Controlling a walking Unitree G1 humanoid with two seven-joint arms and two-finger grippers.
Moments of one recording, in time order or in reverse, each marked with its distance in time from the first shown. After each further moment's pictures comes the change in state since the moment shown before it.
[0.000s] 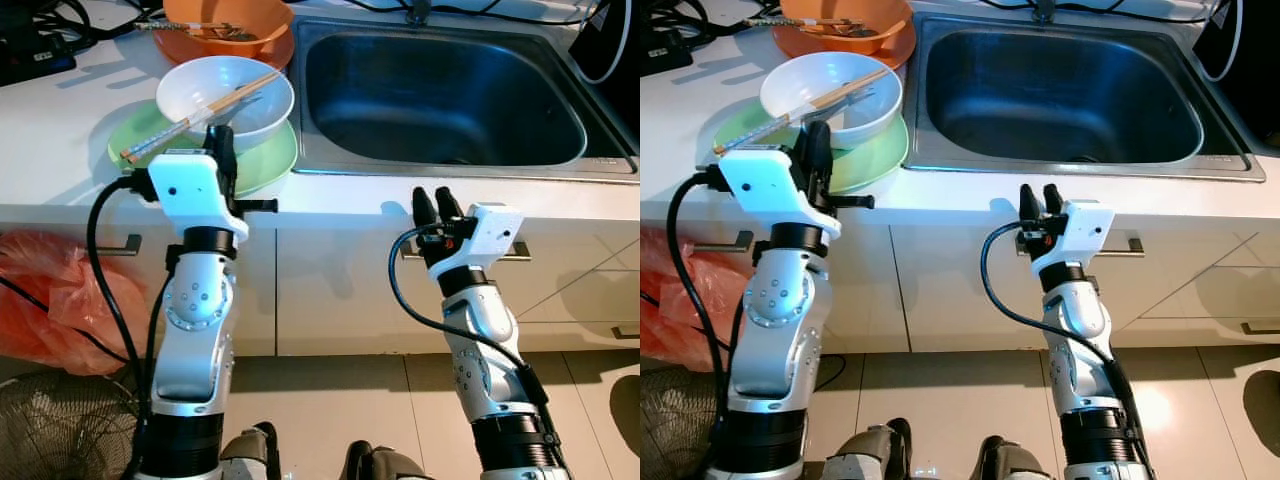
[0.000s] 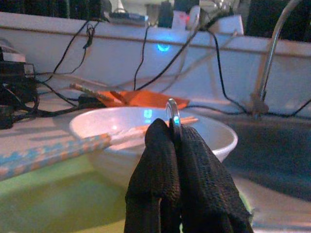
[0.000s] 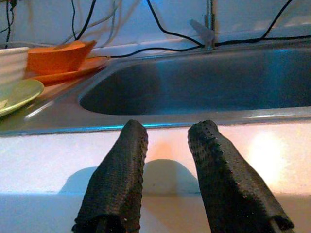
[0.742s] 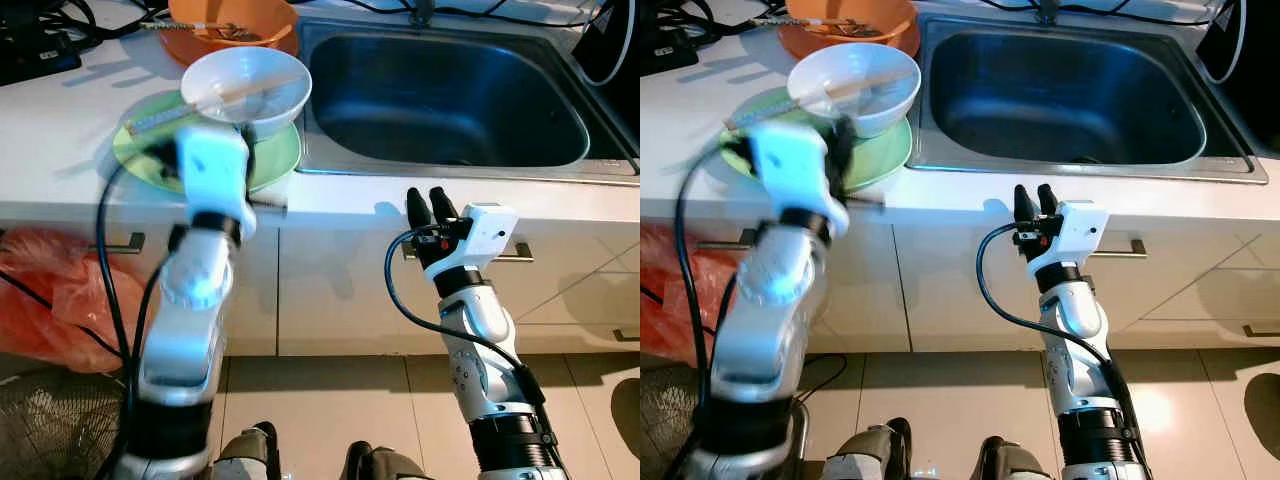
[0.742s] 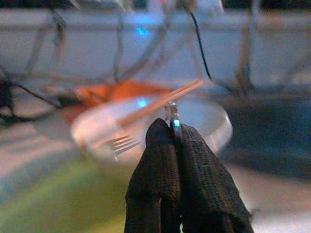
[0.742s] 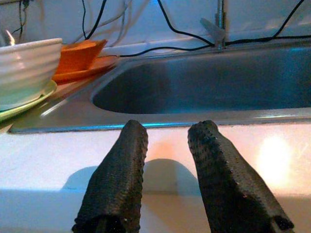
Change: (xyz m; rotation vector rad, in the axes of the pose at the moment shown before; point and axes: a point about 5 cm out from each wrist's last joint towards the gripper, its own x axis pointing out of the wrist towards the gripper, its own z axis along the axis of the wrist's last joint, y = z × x) left arm 0.019 -0.002 0.021 0.067 0.058 -0.086; right arm 0.000 0.005 -0.001 0.009 0.002 0.023
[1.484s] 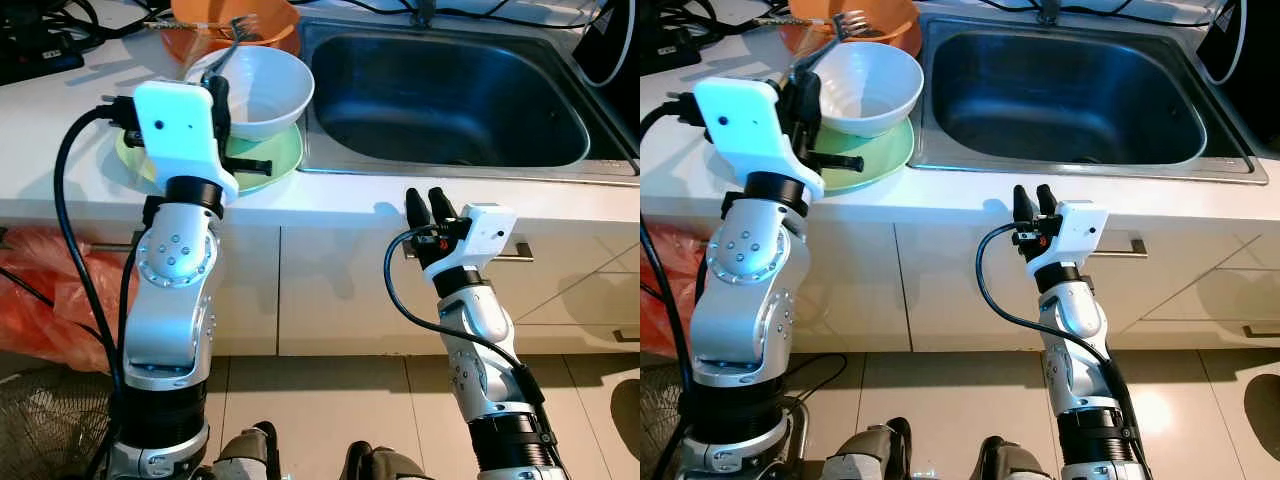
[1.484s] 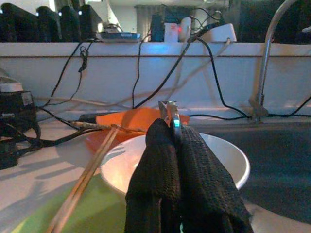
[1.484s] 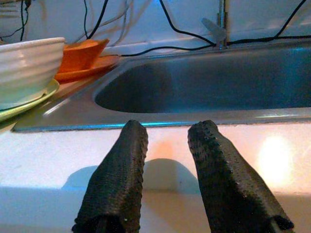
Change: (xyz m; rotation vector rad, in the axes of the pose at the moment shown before) left arm 0.004 0.005 0.021 0.012 -0.054 0.022; right arm 0.000 -0.001 0.000 0.000 0.002 -0.001
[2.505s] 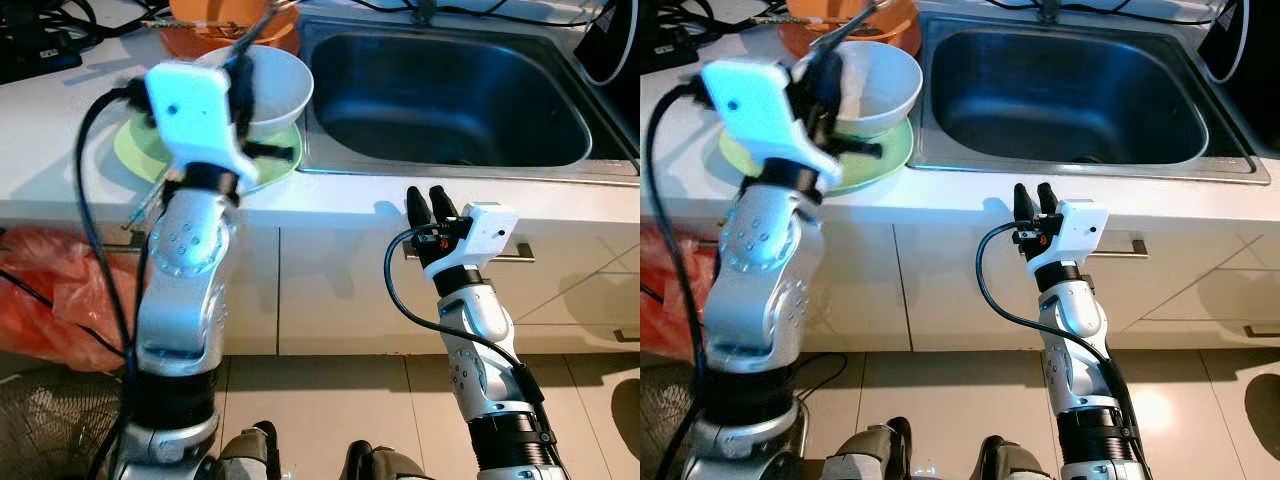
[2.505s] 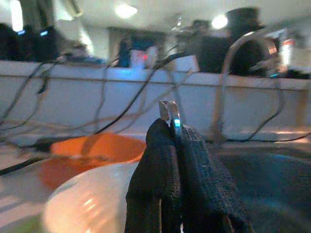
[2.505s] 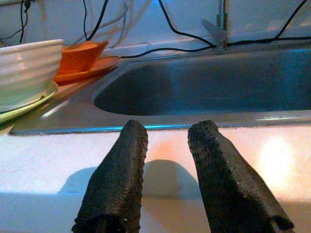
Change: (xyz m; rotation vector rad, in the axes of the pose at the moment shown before) left arm 0.013 -0.023 0.015 -0.103 -0.112 -0.147; right arm 0.001 0.000 0.001 0.001 -0.012 -0.002
